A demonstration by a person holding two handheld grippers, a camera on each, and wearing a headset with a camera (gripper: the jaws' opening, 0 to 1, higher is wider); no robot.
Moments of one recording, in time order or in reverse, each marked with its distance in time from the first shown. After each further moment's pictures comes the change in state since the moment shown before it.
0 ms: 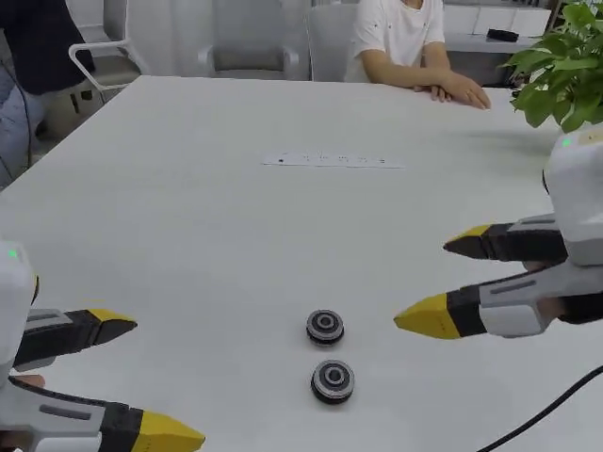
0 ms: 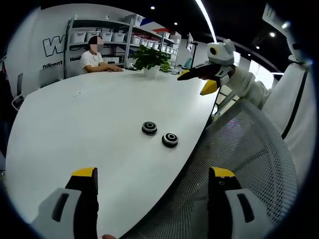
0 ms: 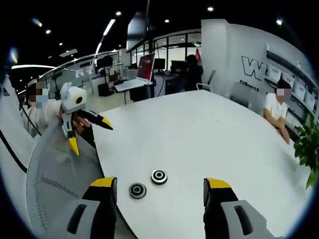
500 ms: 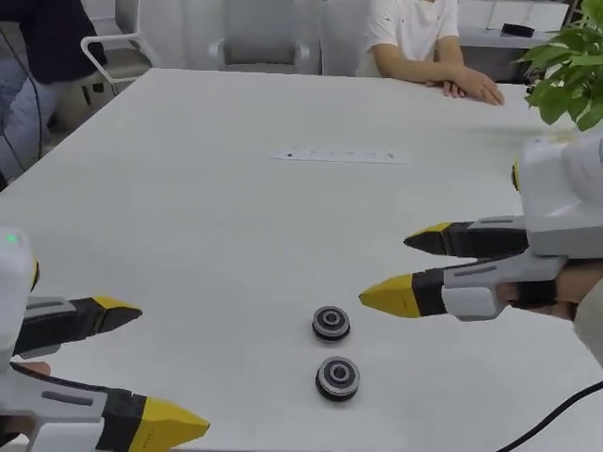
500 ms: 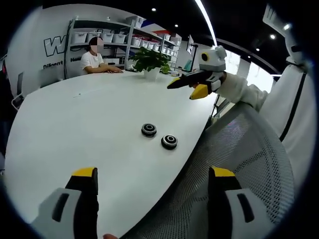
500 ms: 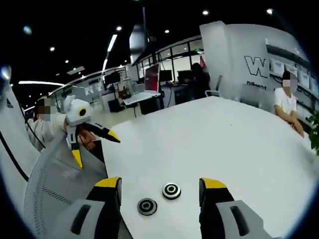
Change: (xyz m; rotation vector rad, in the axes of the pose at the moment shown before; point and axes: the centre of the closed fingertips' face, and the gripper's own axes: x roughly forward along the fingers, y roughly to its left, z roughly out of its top) left arm 0.000 -0.001 0.004 -0.002 -0.003 -0.016; right arm 0.032 0.007 -0.001 0.092 -0.130 0.142
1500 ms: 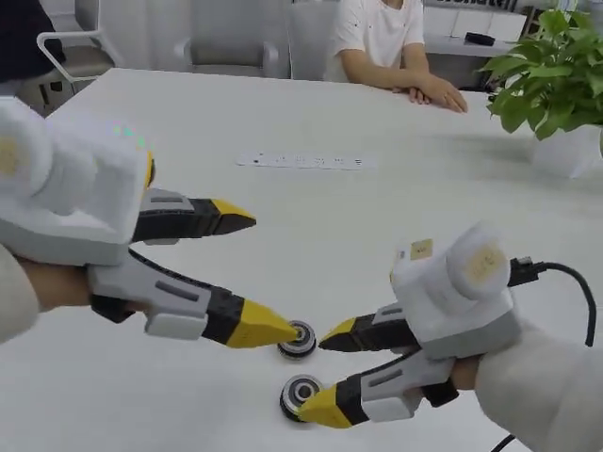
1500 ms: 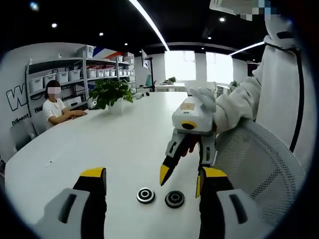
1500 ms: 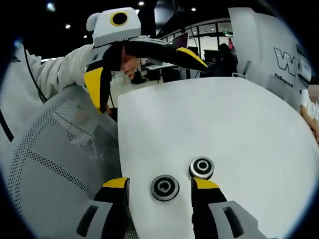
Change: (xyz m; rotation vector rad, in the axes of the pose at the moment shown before) left arm 0.081 -0.025 0.125 0.374 -0.189 -0.214; right arm 0.055 0.033 -0.078 -0.130 0.249 0.162
